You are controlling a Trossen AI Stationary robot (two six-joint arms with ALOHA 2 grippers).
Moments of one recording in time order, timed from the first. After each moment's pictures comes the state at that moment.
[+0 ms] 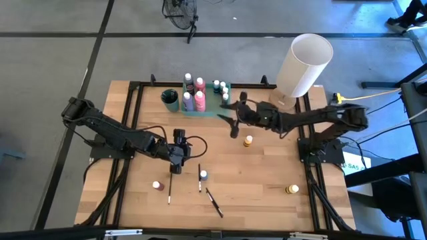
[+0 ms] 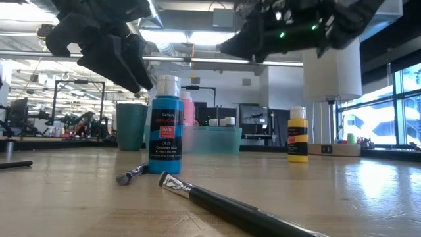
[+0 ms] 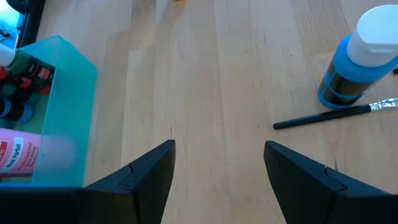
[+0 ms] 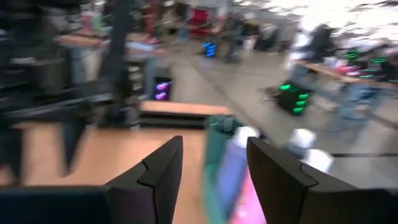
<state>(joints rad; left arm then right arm) -0.32 1.34 0.81 -0.40 -0.44 -0.04 -0.14 1.50 0.72 0.74 0.10 -0.16</state>
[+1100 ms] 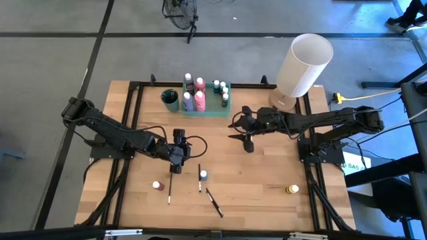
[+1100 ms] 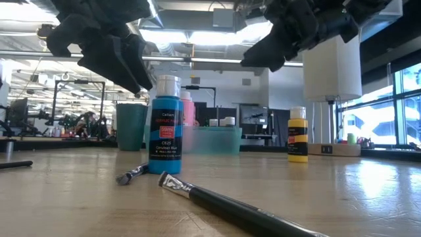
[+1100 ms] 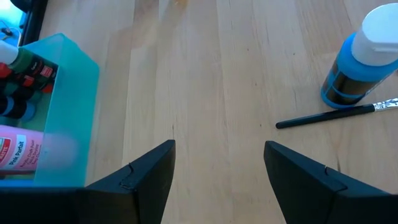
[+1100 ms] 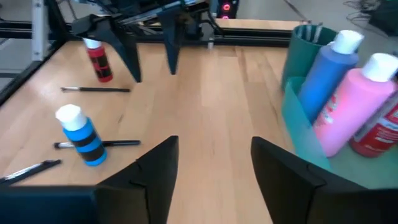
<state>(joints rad) -0.32 1.34 0.81 -0.41 -0.45 -0.05 -0.06 1.31 0.72 0.17 -0.07 -0.05</state>
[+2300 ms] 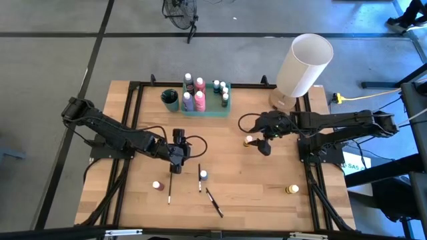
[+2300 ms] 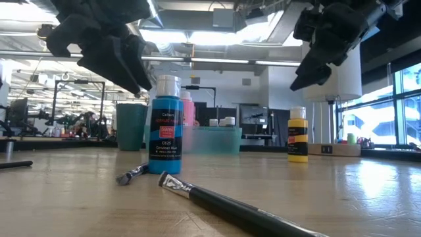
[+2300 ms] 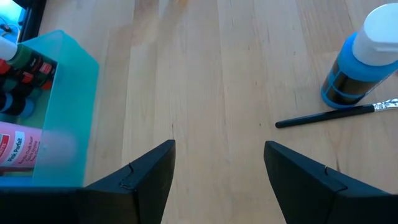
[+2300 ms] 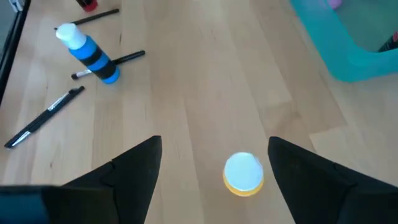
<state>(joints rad) -0.32 1.34 0.81 -0.41 -0.45 -0.06 -0.04 1.07 0.68 -0.37 -0.06 0.23</state>
